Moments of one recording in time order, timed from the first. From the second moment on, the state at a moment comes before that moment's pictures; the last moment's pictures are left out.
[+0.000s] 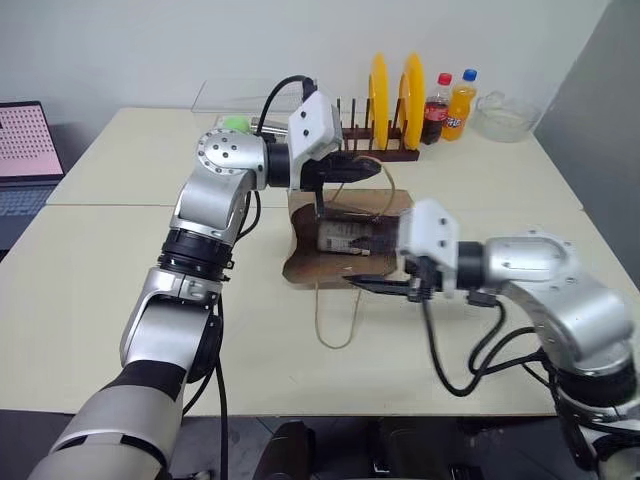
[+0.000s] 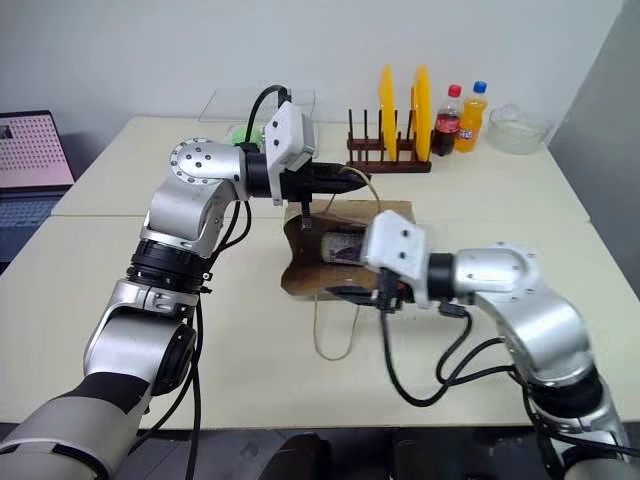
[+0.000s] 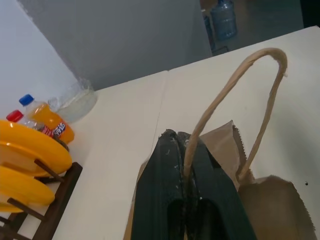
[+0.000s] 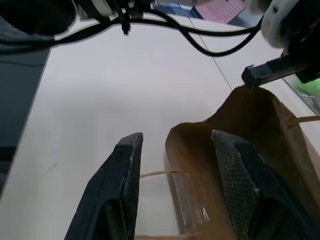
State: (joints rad) left arm -1.10 0.42 -0.14 0.43 -0.19 0.15 -1.21; right arm -0.62 -0.55 0.26 -0.59 0.23 0.82 0.89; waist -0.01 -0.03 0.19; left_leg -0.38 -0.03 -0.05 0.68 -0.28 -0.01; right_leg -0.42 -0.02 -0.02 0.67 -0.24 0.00
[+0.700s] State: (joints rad) left arm -1.11 0.40 -0.12 0.40 -0.20 0.19 -1.19; right arm -0.84 -0.35 0.59 0.04 -0.21 0.57 0.67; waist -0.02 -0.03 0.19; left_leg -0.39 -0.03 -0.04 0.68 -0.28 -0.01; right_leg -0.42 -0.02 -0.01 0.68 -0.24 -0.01
